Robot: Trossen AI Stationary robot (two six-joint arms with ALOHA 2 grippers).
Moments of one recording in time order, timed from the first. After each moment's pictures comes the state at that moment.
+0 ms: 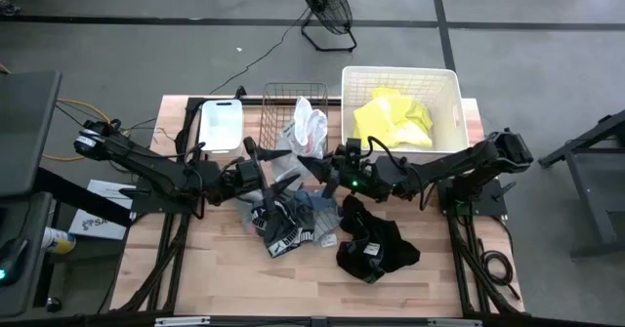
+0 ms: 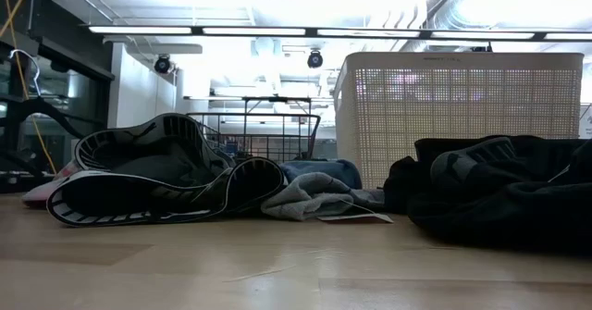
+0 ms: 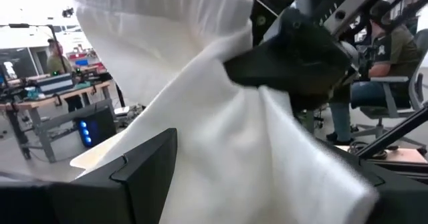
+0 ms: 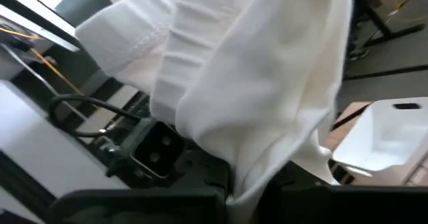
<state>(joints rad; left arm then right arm) -0.35 1.16 0.82 0.56 -0.70 0.23 0.23 1.58 1.17 0.64 0.56 0.70</state>
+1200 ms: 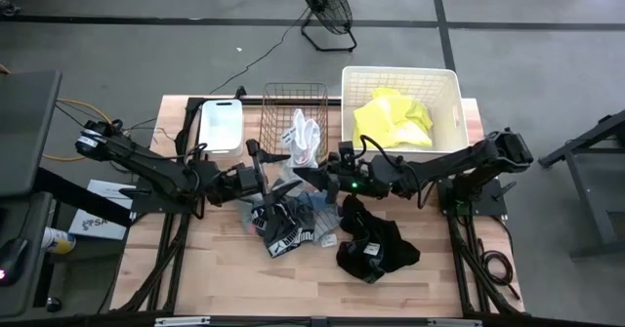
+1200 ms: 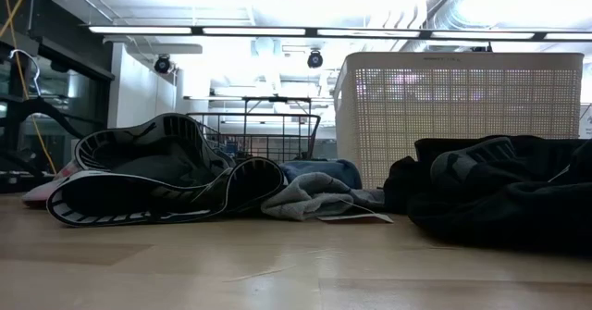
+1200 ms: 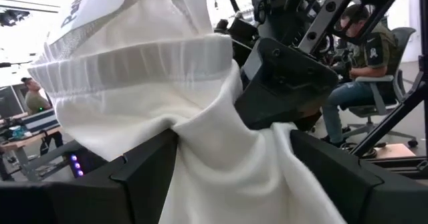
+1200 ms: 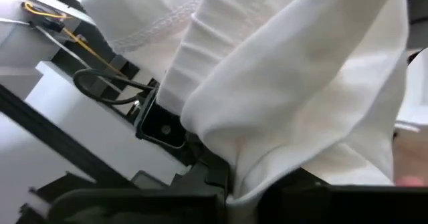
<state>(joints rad) -0.35 1.19 0.82 0.64 -0.61 0.37 0.22 1.58 1.17 0.58 0.36 0.84</state>
